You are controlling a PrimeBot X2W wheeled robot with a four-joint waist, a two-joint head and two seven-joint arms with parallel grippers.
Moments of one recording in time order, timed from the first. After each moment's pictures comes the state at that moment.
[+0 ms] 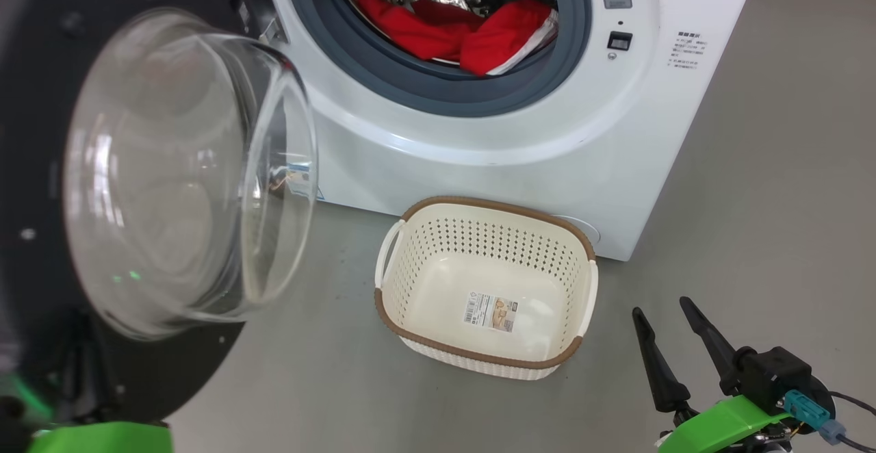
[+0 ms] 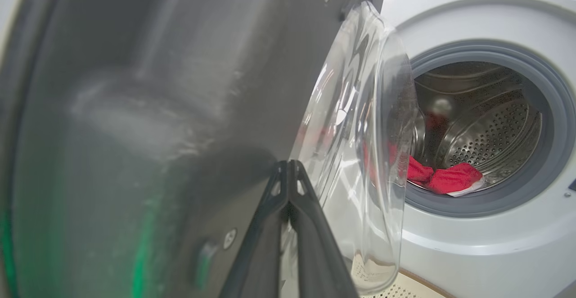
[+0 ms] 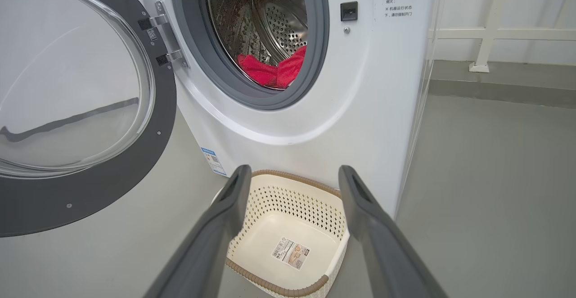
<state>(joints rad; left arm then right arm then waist) -0.08 0.02 0.25 0.19 -0.38 -0.05 -0.26 -0.02 -0.09 0.08 0.28 0.30 0.12 -0.25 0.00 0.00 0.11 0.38</state>
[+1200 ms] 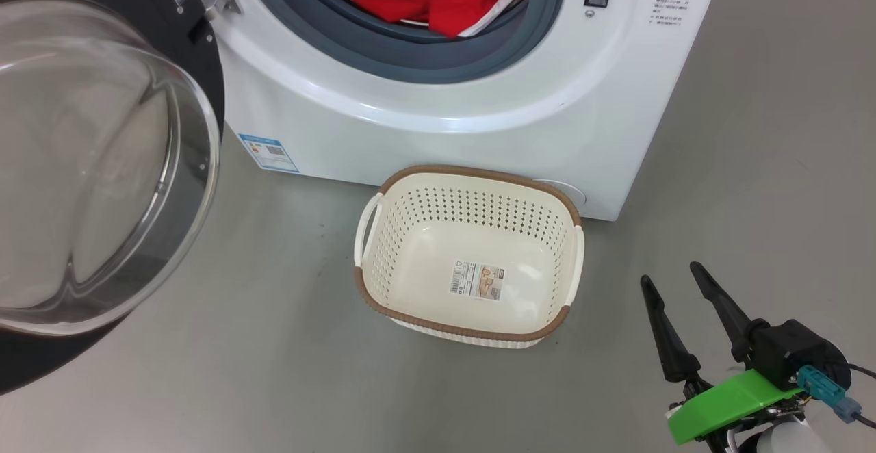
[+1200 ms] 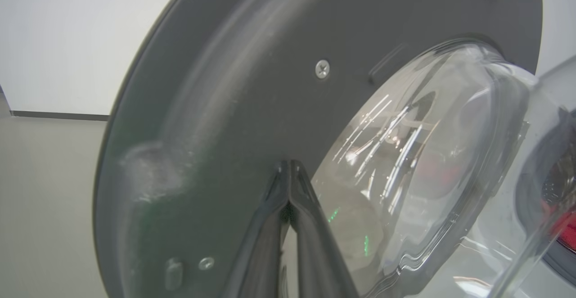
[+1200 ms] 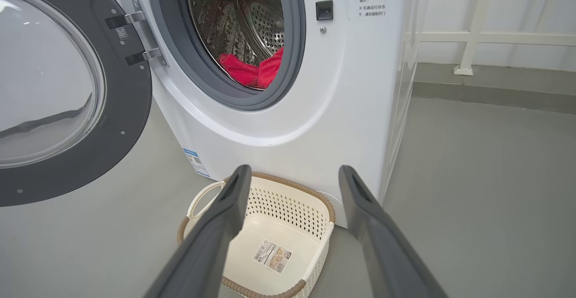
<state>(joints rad) -0.45 0.16 0.71 0.57 -0.17 -0.13 -0.26 -0.07 -0.12 0.08 0.24 0.29 0.12 -0.25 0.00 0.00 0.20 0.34</state>
